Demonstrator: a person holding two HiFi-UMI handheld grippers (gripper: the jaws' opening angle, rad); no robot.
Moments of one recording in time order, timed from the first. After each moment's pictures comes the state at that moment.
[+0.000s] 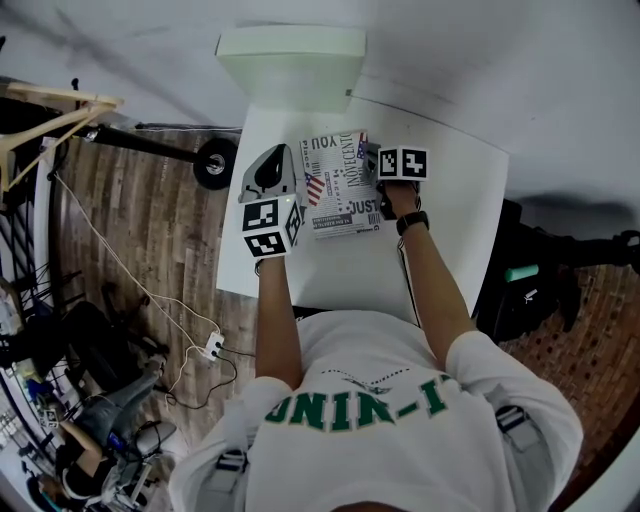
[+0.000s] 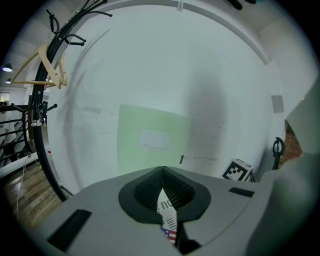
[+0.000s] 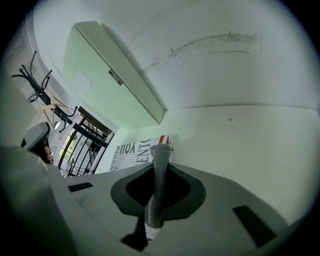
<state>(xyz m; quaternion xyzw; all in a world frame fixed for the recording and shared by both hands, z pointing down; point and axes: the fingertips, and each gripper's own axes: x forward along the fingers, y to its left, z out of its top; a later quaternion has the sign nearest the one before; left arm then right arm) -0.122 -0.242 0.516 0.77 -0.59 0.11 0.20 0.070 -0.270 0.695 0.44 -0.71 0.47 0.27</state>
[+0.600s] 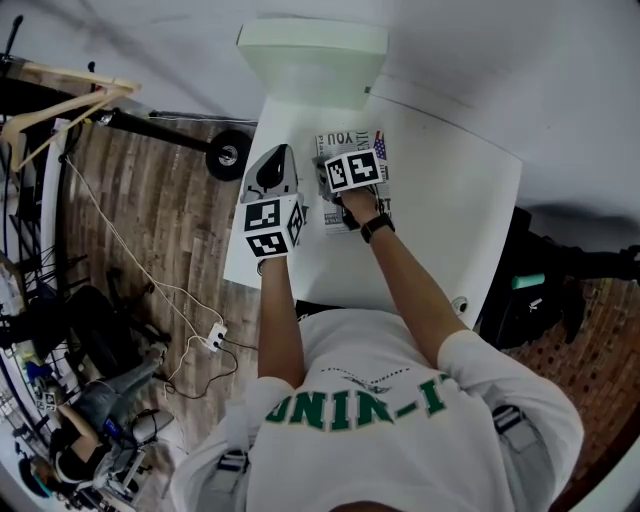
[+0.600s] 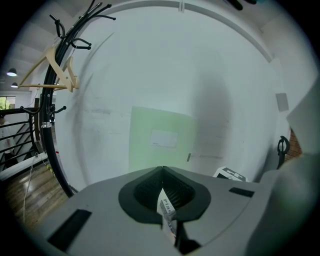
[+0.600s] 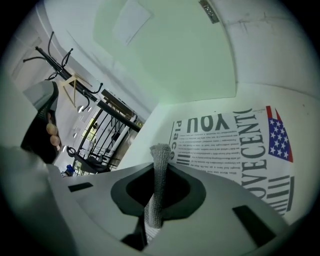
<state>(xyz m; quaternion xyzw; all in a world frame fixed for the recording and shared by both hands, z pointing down) -0.150 -0.229 0.517 0.76 -0.61 0.12 0.20 -0.088 -0.219 0.702 0.30 -0.76 0.48 0.31</state>
